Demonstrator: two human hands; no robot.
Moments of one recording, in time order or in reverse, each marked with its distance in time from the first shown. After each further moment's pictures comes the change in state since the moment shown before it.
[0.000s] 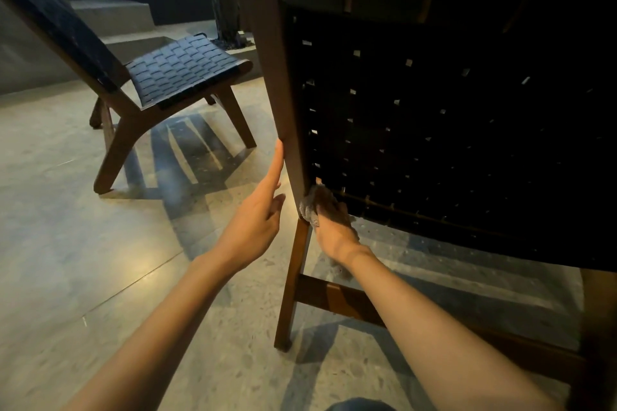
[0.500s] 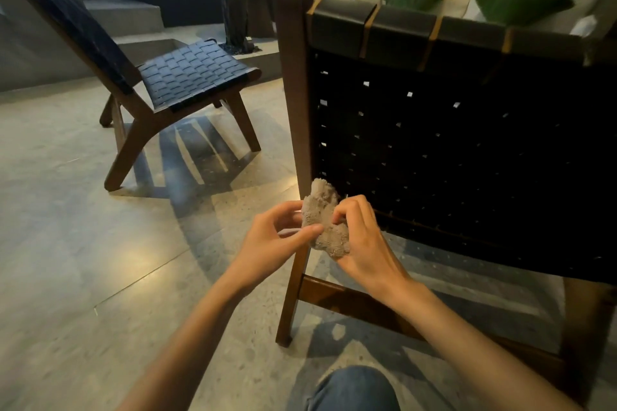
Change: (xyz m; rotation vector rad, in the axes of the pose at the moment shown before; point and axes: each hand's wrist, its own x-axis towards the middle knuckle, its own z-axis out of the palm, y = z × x) left_hand -0.036 0.047 -0.005 -0.422 0.013 -0.184; right_hand -0.082 -0.009 -0.070 0.111 0.310 -0.621
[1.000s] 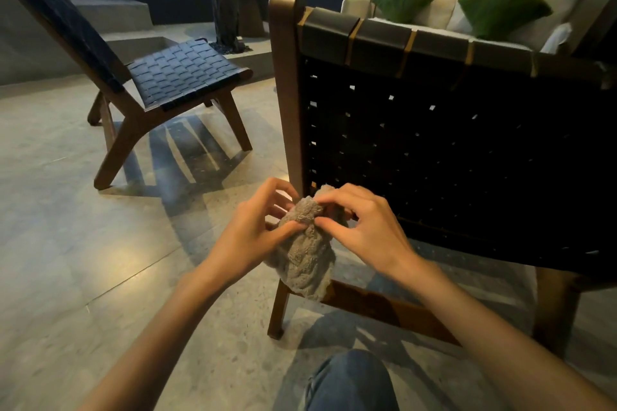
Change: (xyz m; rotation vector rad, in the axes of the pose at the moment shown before) left_hand -0.013 0.024 -0.019 0.227 -0.014 0.234; right_hand 0.014 -0.033 -0.055 0.123 -0.048 0.047
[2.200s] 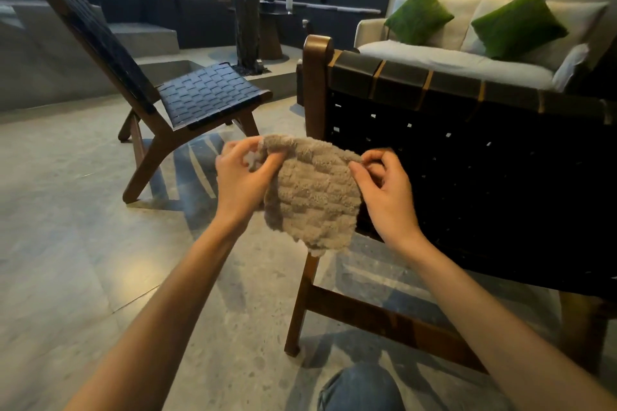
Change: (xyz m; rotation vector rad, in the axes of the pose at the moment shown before) left_hand 0.048 0.019 -0.052 0.015 0.510 -0.096; right_hand 0.048 -0.041 -0.011 0.467 0.359 0.243
